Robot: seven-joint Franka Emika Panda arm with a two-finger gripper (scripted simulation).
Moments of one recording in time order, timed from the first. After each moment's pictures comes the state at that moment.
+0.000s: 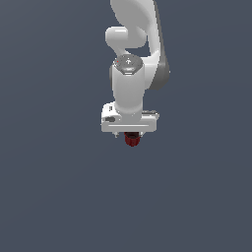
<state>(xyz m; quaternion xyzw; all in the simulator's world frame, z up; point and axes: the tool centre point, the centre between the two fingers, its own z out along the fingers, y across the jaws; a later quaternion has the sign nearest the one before) 0.008 0.012 0.179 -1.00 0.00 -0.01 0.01</state>
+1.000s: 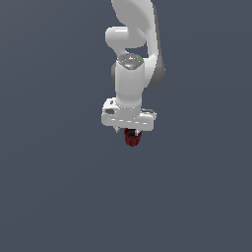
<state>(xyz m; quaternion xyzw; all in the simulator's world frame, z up) -0.014 0.005 0.167 -1.00 0.08 -0.05 -0.01</state>
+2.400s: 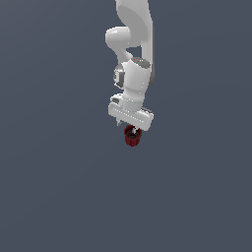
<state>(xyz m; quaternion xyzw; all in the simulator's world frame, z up) -0.064 0.002 0.133 -0.96 0.25 -0.14 -0.05</state>
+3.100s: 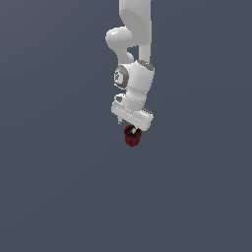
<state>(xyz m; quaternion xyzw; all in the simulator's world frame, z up) -0.080 0.004 0.119 -0.93 0.31 -0.17 -0.07</state>
